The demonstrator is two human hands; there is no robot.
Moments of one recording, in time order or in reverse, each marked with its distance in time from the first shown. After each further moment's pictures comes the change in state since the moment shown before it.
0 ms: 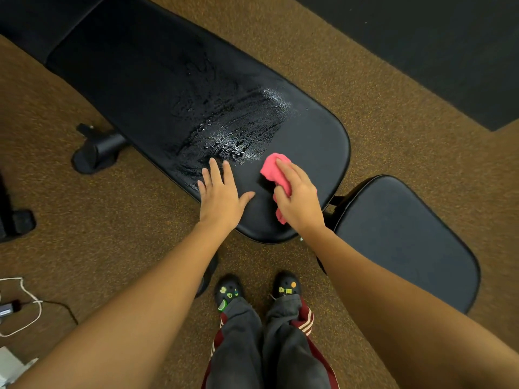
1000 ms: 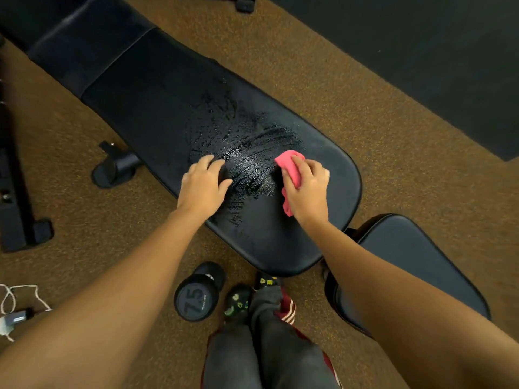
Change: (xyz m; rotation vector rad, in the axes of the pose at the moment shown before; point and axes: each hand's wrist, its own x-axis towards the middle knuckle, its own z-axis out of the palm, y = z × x) left_hand 0.052 -0.030 -0.089 0.034 0.161 0.086; right_hand 0.072 -0.038 -0.009 -0.065 0.159 0.039
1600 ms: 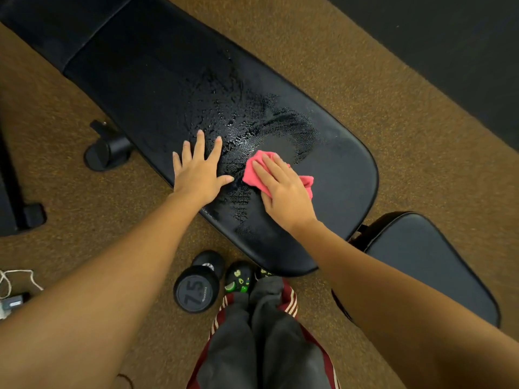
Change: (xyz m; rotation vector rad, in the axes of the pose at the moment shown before) left_hand 0.031 -0.025 0.024 0.190 -0.191 -0.087; right_hand 0.003 0.009 0.053 -0.293 -0.275 -0.492
